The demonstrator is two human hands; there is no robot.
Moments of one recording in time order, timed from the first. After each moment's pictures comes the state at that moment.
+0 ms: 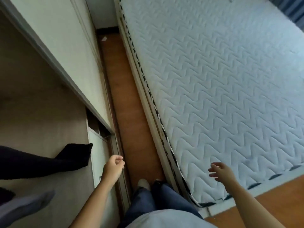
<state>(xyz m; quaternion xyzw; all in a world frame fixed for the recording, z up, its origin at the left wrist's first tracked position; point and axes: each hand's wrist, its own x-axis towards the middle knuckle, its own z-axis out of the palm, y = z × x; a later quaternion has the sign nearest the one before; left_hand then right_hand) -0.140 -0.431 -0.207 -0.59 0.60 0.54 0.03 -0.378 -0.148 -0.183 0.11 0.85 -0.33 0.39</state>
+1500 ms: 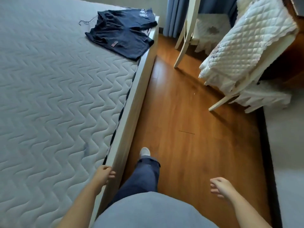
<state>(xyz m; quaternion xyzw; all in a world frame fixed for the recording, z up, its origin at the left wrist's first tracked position) -0.484 0.191 -0.231 -0.32 0.75 0.43 0.38 -0.330 0.567 -0.207 0.58 0.62 -0.46 0.27</state>
